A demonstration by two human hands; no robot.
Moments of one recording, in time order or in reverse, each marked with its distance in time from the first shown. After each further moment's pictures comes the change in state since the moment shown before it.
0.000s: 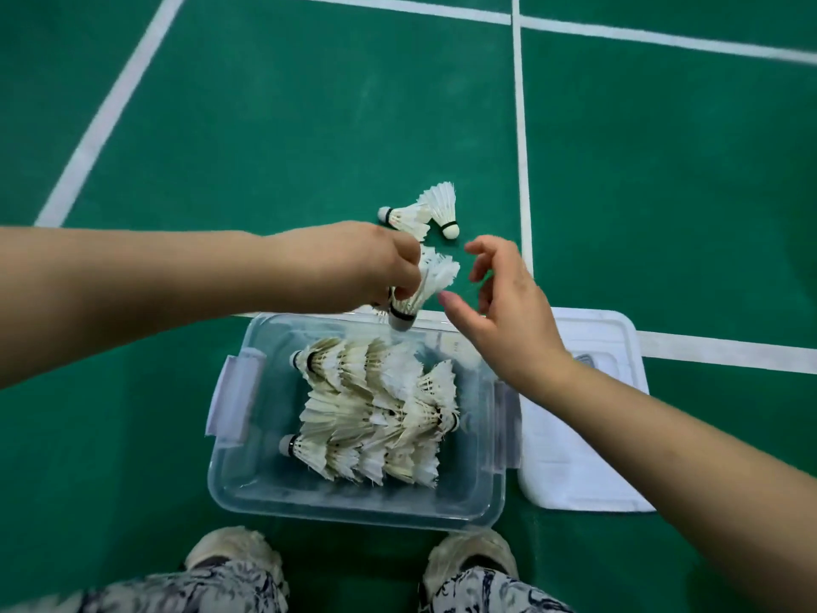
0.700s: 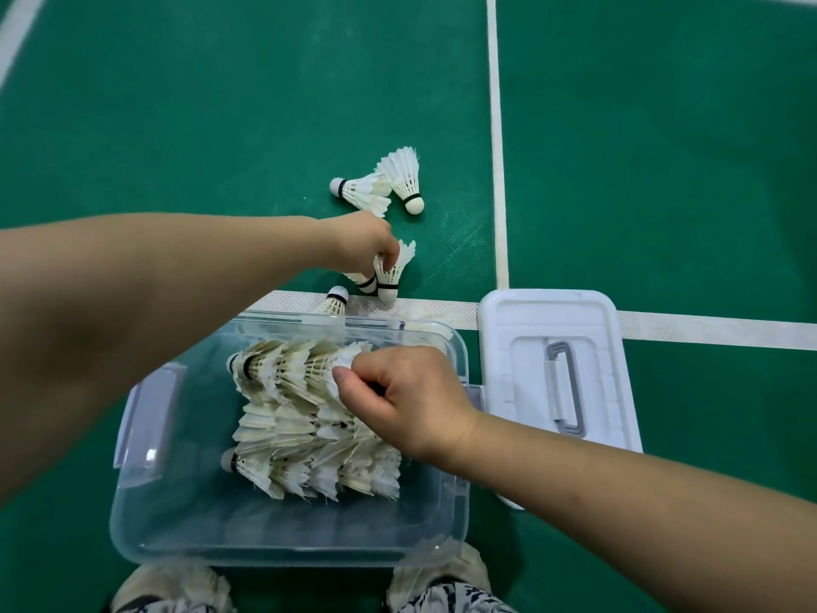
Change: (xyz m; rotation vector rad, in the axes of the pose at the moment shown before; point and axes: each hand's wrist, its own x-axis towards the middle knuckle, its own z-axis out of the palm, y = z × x) left_hand 0.132 -0.070 0.100 -0.134 -0.258 -0.230; right_hand -0.028 0.009 0.048 -0.002 -0.316 -0.155
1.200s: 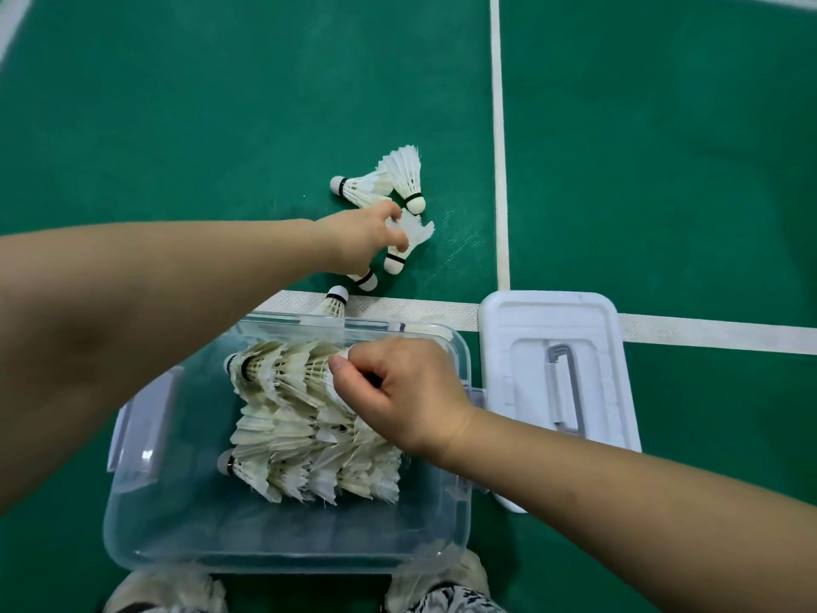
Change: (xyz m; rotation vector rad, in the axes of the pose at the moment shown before) left_hand -0.002 -0.004 0.005 -0.011 0.091 -0.062; right_hand 0.008 -0.008 -0.001 -0.028 0.057 0.008
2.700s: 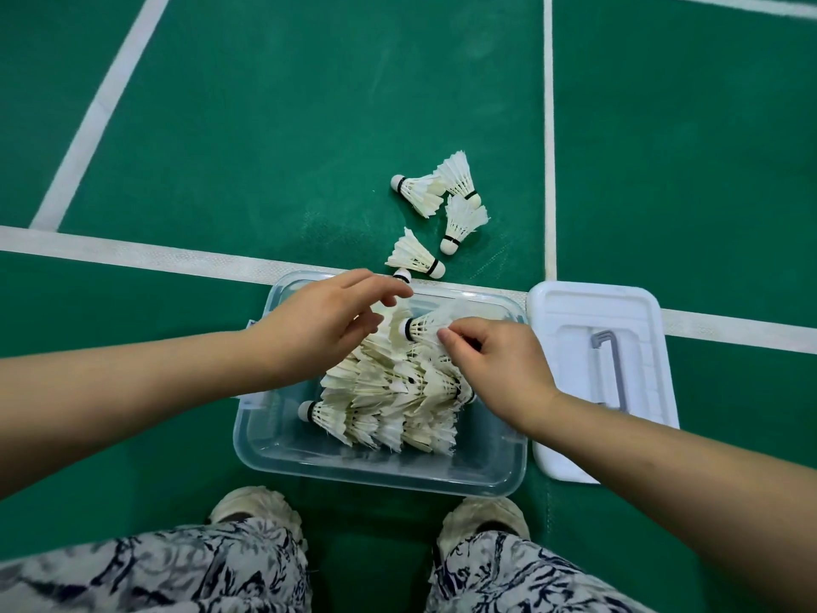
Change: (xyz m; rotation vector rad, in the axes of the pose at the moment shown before) left_hand -0.207 0.035 0.023 -0.455 0.423 0.040; right_hand -0.025 0.006 0.001 0.002 0.012 0.346
